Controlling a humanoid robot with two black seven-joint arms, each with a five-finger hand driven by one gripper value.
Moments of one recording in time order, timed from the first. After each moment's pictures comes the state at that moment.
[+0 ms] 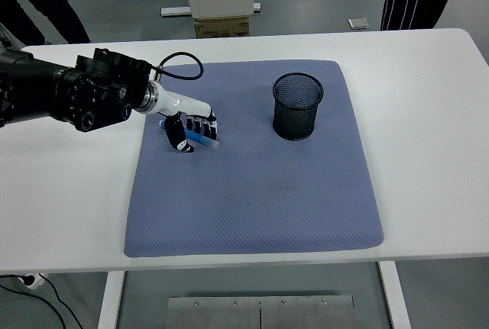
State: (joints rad) left arm -1.62 0.11 1.03 -0.85 0.51 -0.14 -0.36; right arm 0.04 0.00 0.41 0.22 0.09 0.06 0.10
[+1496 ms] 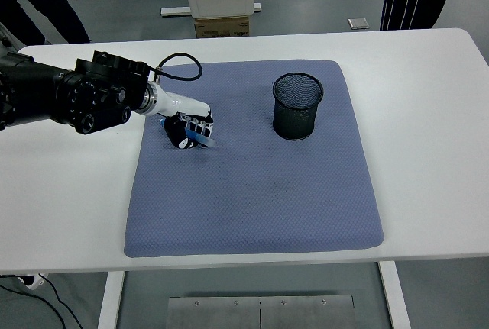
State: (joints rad) left arm -1.61 0.11 1.03 -0.83 0.51 -0.12 -0.36; right arm 0.04 0.00 0.41 0.22 0.09 0.06 0.10
